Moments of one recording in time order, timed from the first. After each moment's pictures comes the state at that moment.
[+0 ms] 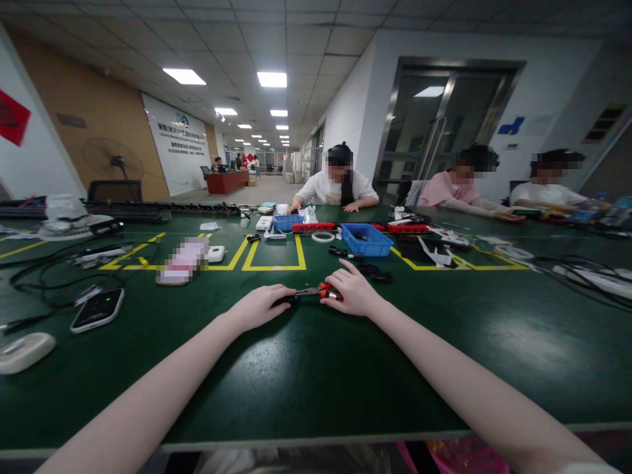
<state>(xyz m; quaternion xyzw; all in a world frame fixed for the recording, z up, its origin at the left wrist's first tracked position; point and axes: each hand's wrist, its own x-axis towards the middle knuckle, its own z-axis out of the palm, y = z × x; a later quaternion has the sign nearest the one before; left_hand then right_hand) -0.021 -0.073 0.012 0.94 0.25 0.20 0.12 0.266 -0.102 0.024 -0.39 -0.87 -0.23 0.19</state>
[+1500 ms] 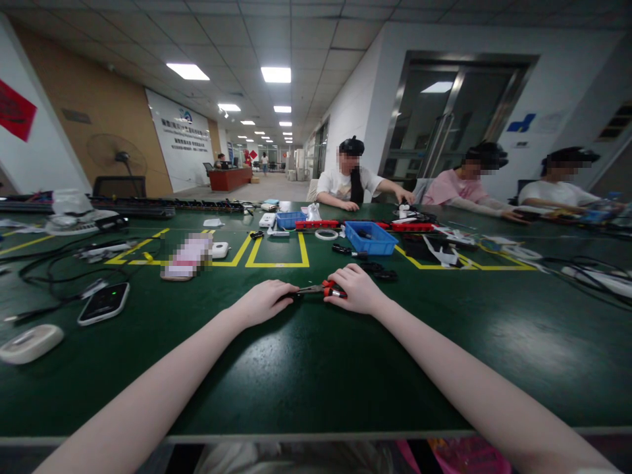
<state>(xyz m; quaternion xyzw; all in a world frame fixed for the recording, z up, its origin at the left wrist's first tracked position) -0.022 -0.076 0.019 0.94 0.27 0.18 0.08 0.267 -0.101 0.024 -0.40 -0.87 -0.21 0.18</state>
